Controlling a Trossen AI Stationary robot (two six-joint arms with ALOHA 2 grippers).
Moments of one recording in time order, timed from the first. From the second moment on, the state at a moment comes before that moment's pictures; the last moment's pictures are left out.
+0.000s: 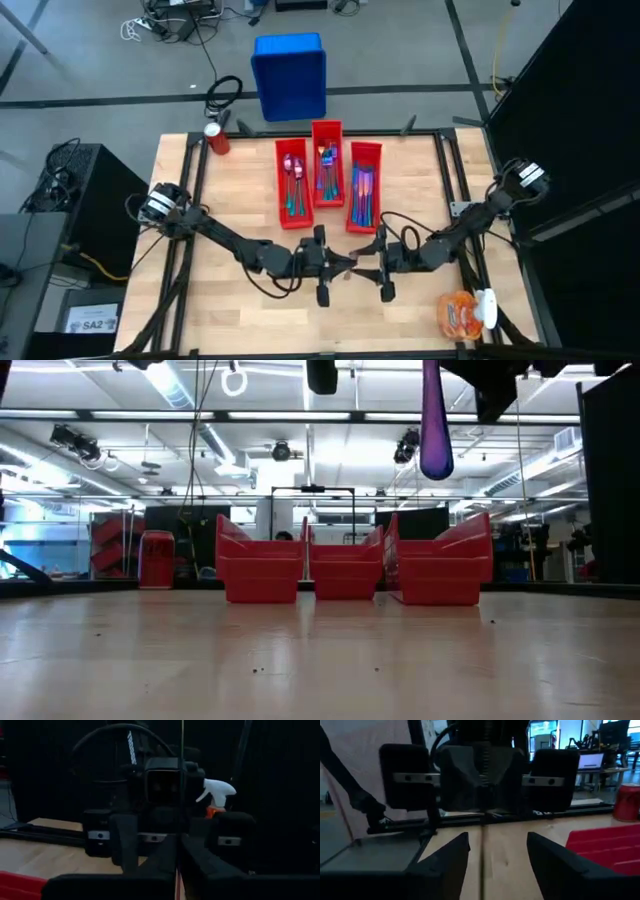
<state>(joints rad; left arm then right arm) -0.43 1.84 1.07 0.92 -0.48 -0.09 0.60 1.50 0.54 1.01 0.60 0.10</state>
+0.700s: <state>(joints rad) -0.42 1.84 1.07 0.90 -0.48 -0.11 0.55 1.50 0.54 1.03 0.46 0.08</state>
